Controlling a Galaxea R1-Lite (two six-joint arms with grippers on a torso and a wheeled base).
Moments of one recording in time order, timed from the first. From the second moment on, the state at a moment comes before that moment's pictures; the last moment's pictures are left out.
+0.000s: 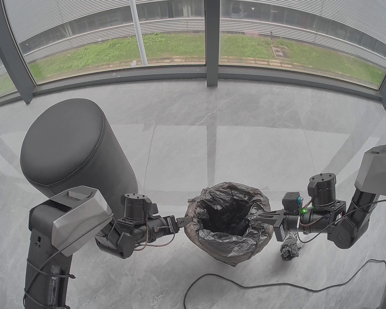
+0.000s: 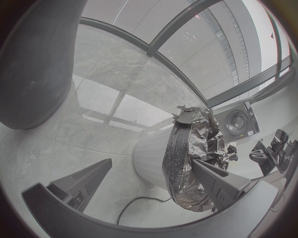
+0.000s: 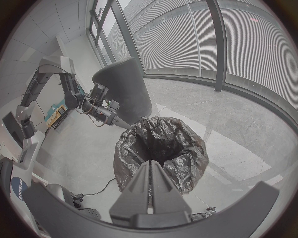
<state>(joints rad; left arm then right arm) -0.34 2.55 -1.19 -0.82 -0.35 -0.42 0.32 2.17 -0.60 -1.11 0.43 -0.26</state>
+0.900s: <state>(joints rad) -0.36 2.65 -1.38 -0.61 -0.42 -0.41 0.25 2.18 -0.59 -1.12 0.43 -0.25</state>
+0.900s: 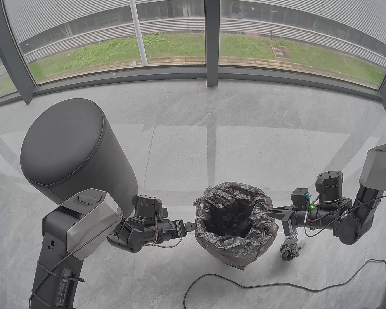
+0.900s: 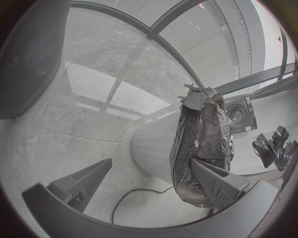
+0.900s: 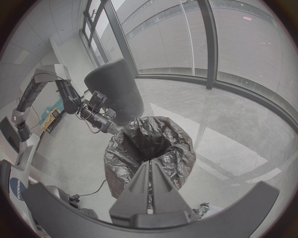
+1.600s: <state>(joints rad) -0.37 2.55 -1.27 -0.52 -0.44 -0.37 0.15 2.27 -0.65 -1.12 0.43 -0.25</state>
